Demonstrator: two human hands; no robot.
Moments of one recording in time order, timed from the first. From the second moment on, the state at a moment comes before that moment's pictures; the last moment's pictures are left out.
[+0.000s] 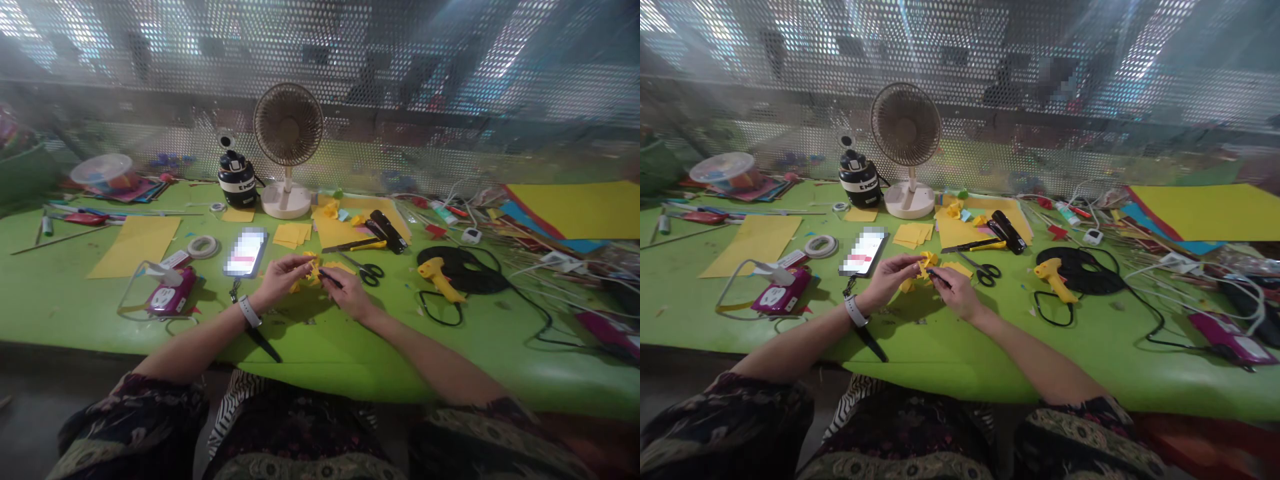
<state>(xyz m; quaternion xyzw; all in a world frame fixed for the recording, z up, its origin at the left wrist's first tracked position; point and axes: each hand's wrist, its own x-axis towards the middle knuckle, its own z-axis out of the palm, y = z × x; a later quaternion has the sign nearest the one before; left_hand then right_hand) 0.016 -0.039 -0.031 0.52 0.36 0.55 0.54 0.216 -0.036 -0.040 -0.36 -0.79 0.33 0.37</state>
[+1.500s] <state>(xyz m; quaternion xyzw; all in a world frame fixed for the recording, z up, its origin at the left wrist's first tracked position) 0.003 -0.030 -0.021 0.50 0.41 0.63 0.44 0.222 -0.029 -0.018 -0.47 -0.82 0.26 0.23</state>
